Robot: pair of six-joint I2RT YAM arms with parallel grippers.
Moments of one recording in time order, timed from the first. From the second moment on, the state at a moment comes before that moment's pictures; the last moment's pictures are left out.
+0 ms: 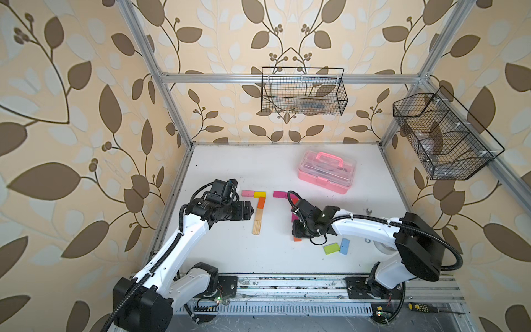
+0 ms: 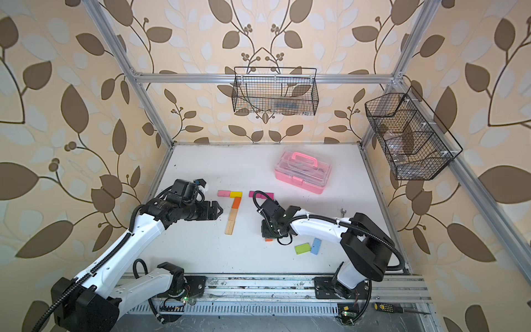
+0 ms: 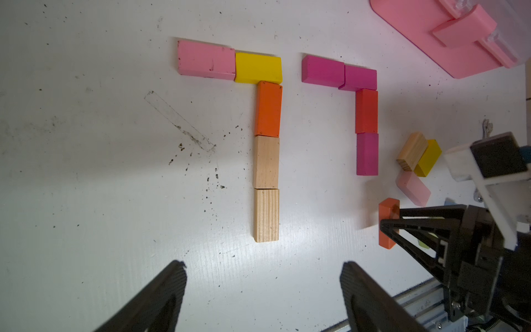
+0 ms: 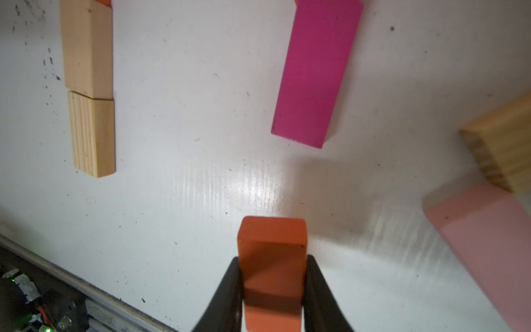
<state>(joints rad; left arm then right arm) -0.29 1.03 0.87 -0.84 0.21 -0.34 0.89 1.59 0.92 -0.52 0.00 0.88</state>
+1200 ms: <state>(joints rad) -0.29 1.03 0.87 -0.84 0.23 -0.34 0.89 1.71 0.97 -0.50 0.04 0.94</state>
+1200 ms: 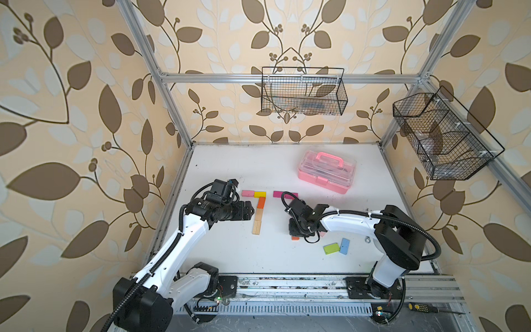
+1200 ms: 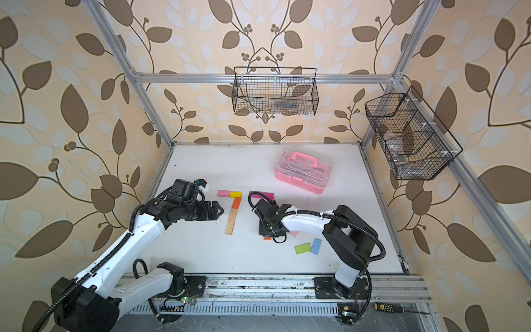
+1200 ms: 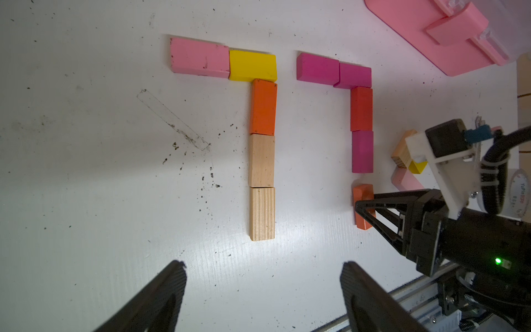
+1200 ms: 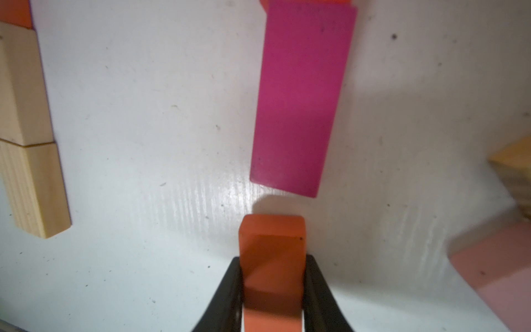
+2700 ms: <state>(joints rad) -0.29 1.02 0.87 -0.84 0.27 -0.34 0.86 1.75 1.00 -0.48 0.12 0.98</state>
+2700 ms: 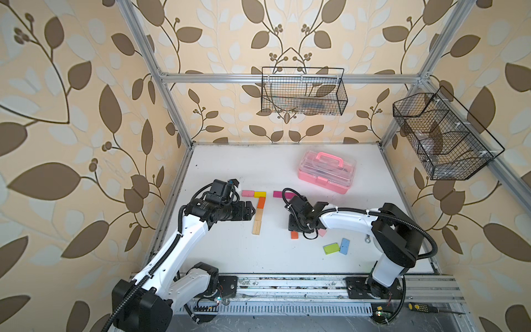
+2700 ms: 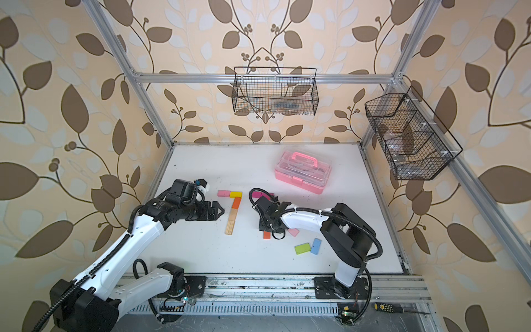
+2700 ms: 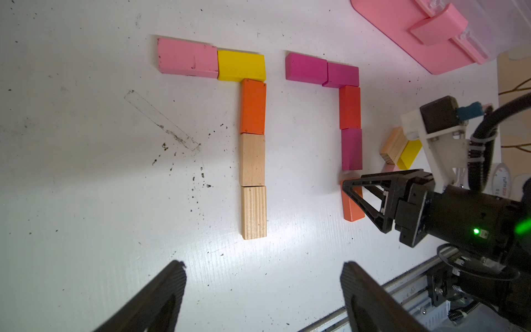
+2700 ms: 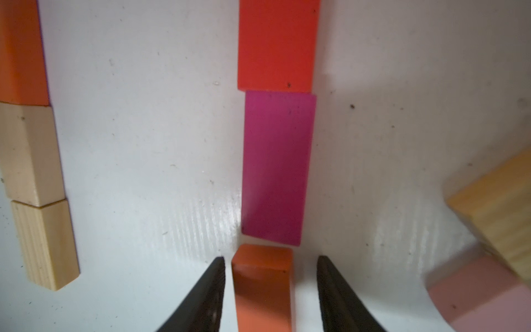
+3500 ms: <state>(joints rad) -0.29 1.02 0.87 -0.83 0.29 -0.32 0.87 1.76 1.02 -0.50 0.15 0.97</state>
